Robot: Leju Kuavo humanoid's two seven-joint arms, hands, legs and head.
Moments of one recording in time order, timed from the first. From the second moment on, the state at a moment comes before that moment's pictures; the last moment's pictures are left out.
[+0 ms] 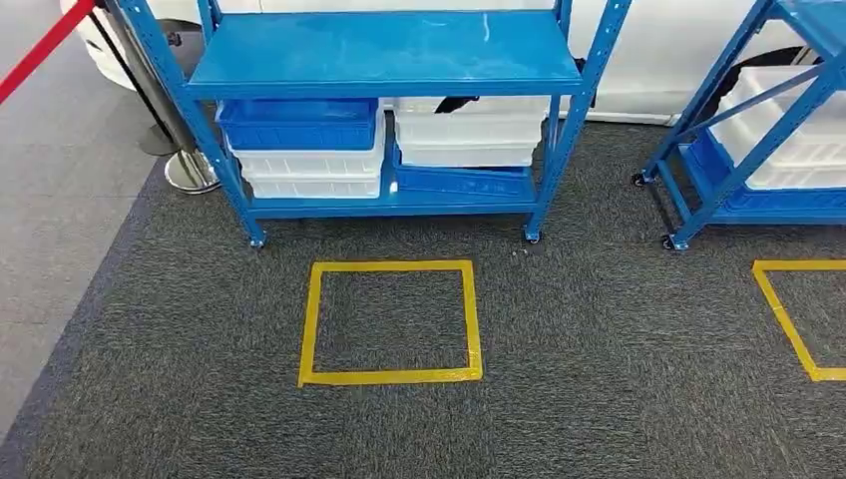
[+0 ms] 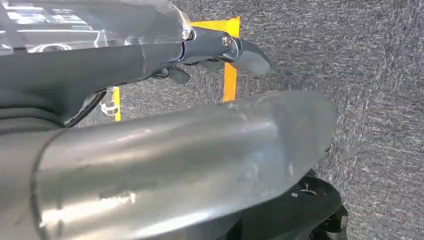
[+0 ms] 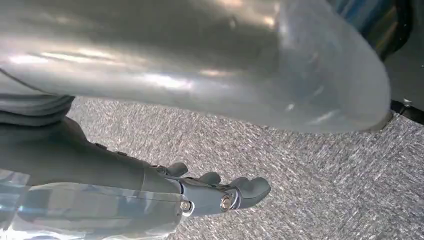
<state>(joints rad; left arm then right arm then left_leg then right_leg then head) -0.08 -0.20 1.15 -0.20 -1.13 0.09 -0.23 -0.04 0.07 0.26 -0.16 0.33 -0.17 -0.03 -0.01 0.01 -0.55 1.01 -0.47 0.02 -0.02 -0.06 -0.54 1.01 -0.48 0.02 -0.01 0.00</state>
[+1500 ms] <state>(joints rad) -0.08 -0.21 1.15 -0.20 -1.15 0.09 -0.22 -0.02 0.06 0.25 -0.16 0.33 -0.16 -0.02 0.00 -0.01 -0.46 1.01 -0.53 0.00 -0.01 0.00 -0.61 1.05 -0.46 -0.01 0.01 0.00</state>
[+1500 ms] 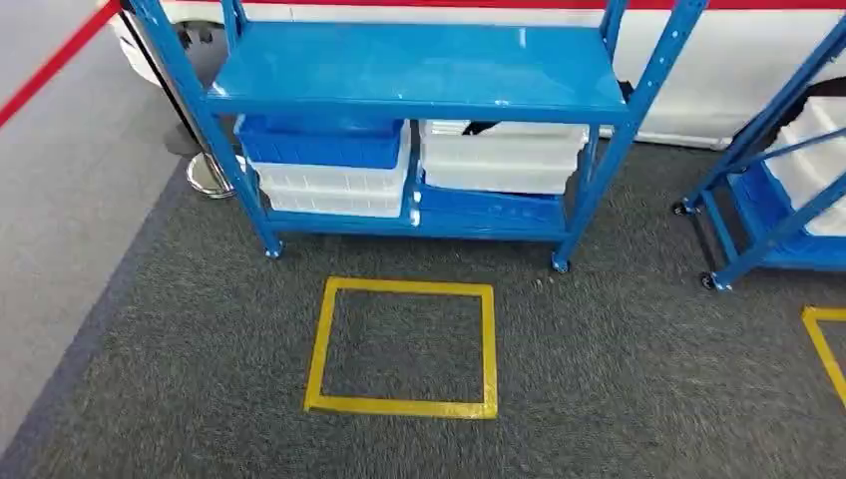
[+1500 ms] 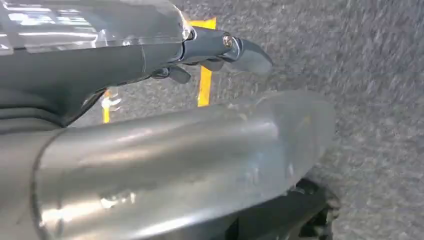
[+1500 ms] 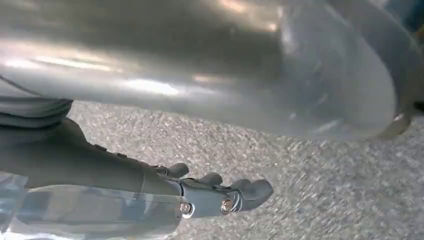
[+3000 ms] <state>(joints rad) -0.07 -0.21 1.15 -0.20 -1.16 0.09 -0.21 -0.02 0.07 0.25 -0.16 0.33 -0.15 -0.02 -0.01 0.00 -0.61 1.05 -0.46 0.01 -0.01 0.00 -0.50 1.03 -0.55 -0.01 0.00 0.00</state>
